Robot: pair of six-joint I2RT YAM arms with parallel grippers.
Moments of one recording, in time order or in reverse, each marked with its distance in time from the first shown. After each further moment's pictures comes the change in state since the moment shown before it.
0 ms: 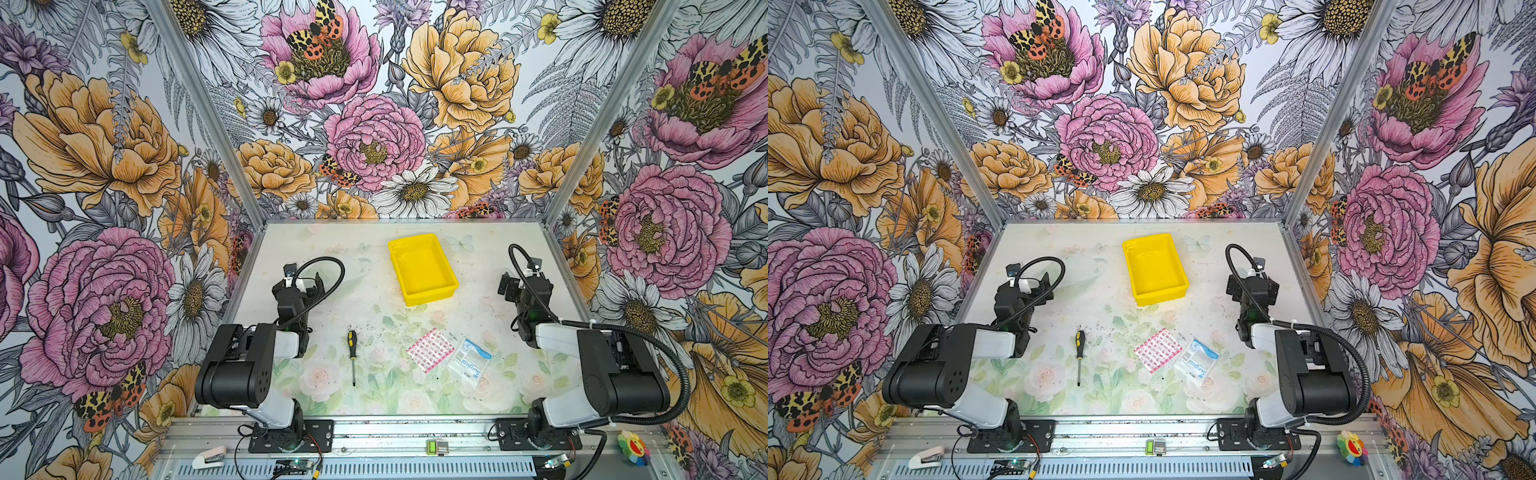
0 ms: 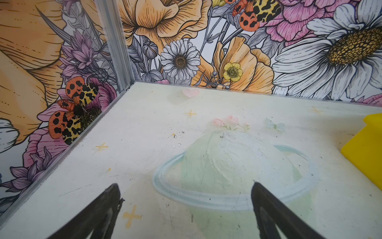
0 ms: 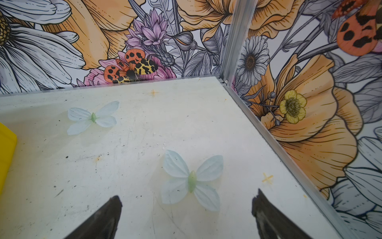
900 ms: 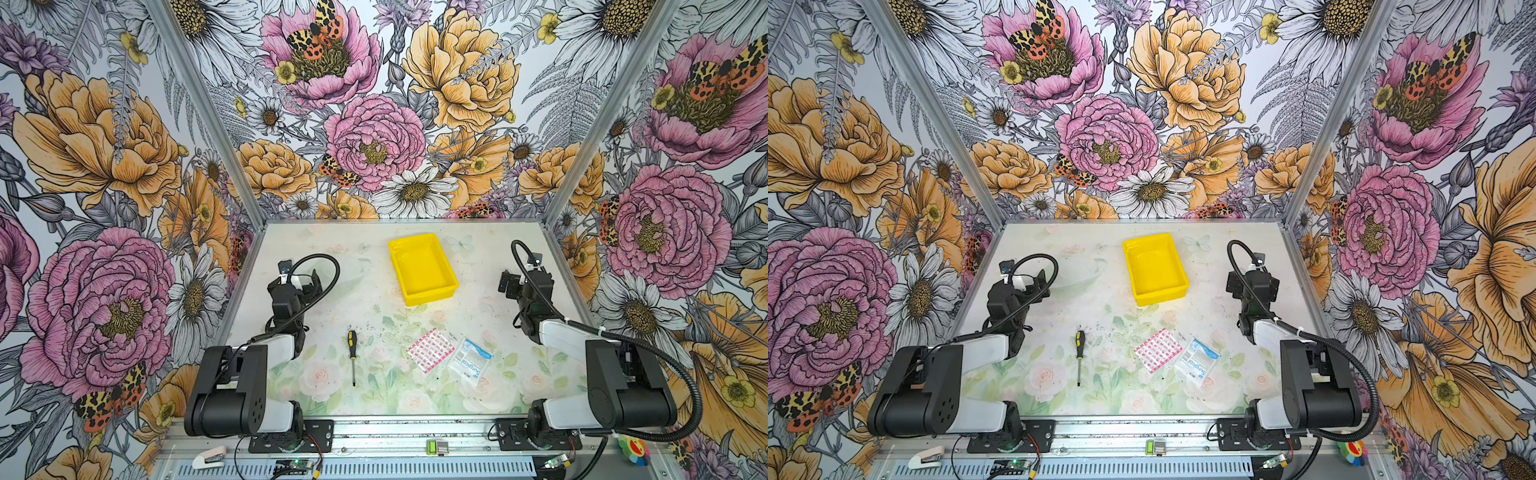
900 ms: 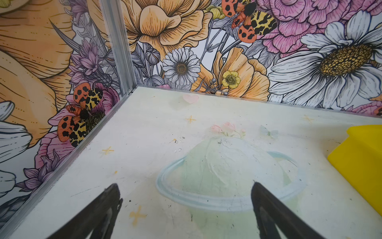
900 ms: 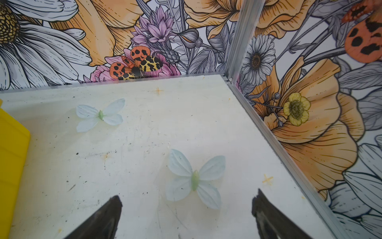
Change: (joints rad) left arm 0.016 -0.190 0.035 -0.227 0.013 -0.020; right arm 0.000 -0.100 0.056 -0.197 -0.029 -0.003
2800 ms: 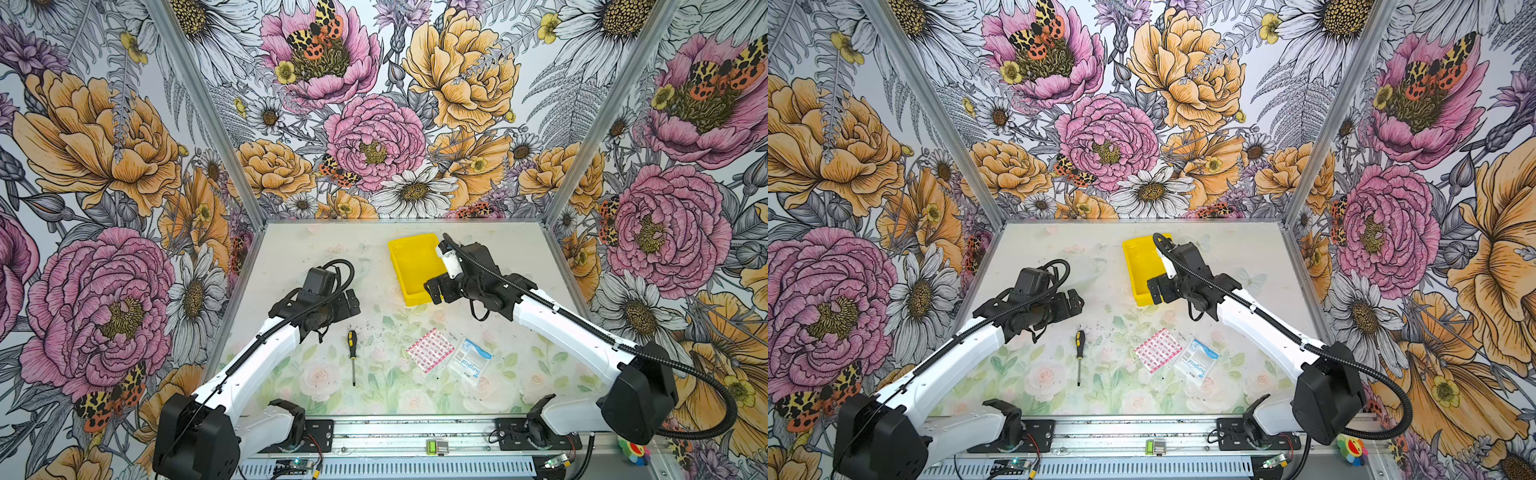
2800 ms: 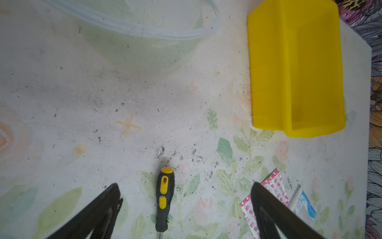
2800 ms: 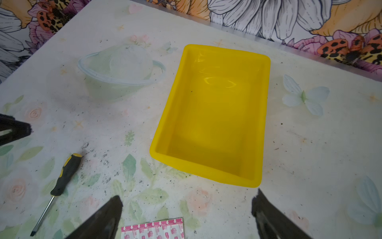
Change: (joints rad) left arm -0.371 -0.207 0.434 -1.375 0.162 -0.583; right arm 0.612 -0.006 0.605 -0.935 -0.269 0.005
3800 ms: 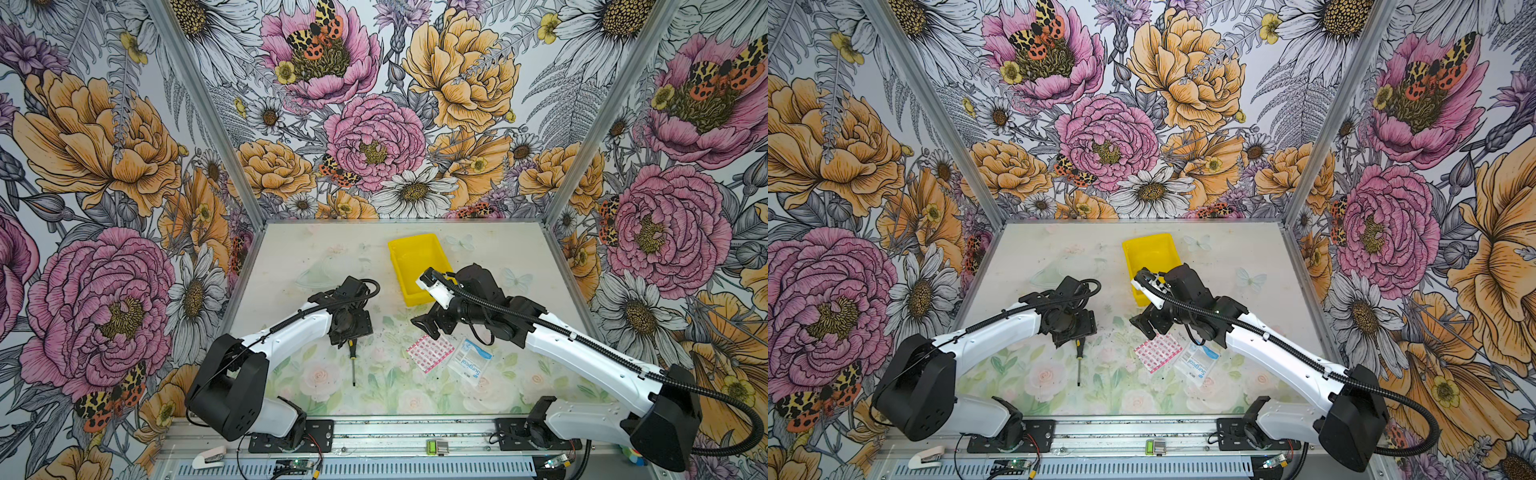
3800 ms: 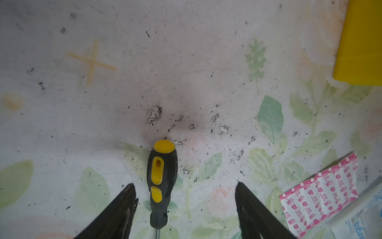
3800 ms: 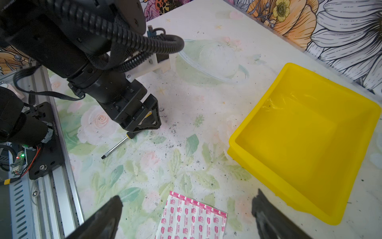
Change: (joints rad) left arm -0.164 0.279 0.016 -0.066 -0.034 -0.098; right arm 0.123 -0.155 -0.135 0.031 -0.206 -0.171
